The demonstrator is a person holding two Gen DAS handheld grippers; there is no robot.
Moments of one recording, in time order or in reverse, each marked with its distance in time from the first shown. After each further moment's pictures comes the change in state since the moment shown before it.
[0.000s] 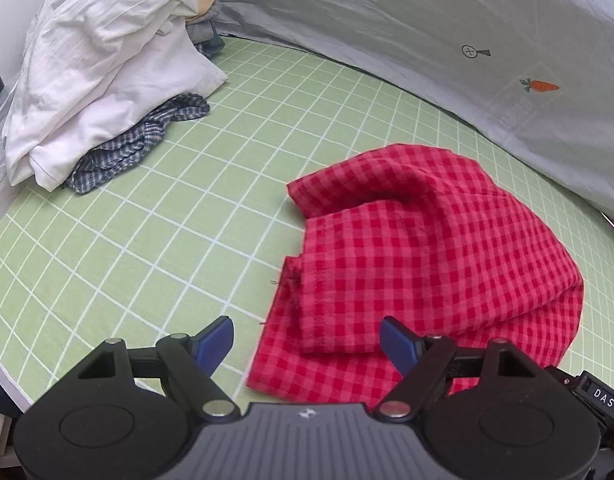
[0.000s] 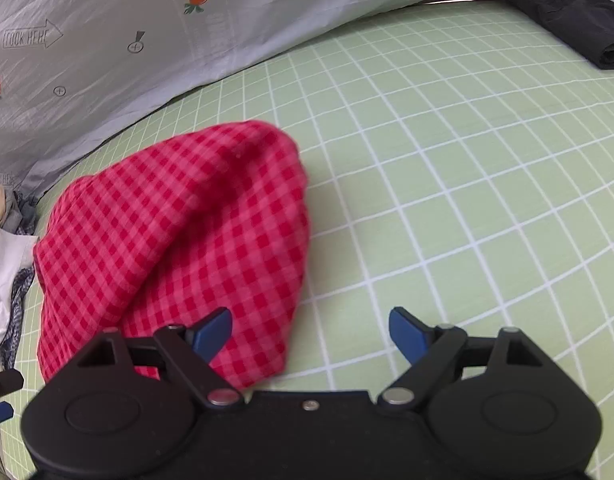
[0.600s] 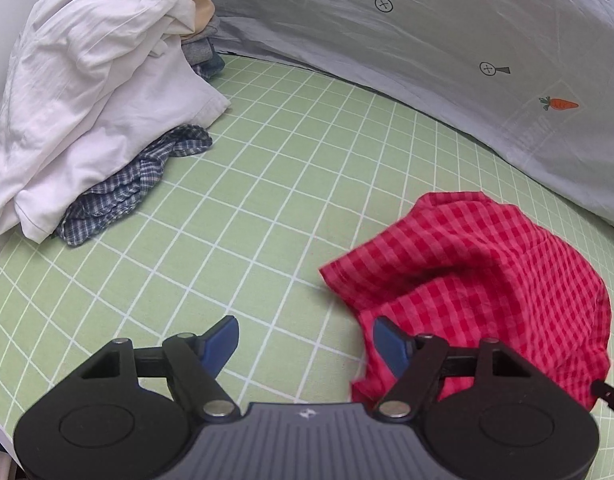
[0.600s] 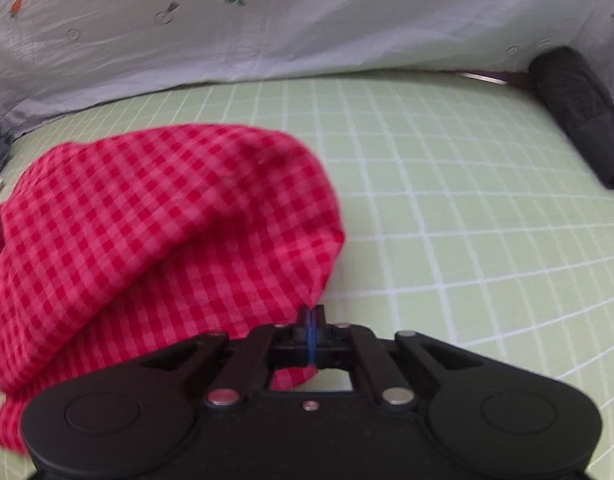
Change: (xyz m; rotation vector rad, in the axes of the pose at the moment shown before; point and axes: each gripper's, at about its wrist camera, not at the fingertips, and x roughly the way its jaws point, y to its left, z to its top) left arm 0.034 0.010 0.042 0.026 -0.033 0.001; right arm 0.001 -0.004 0.042 -0.235 -0.142 -0.209
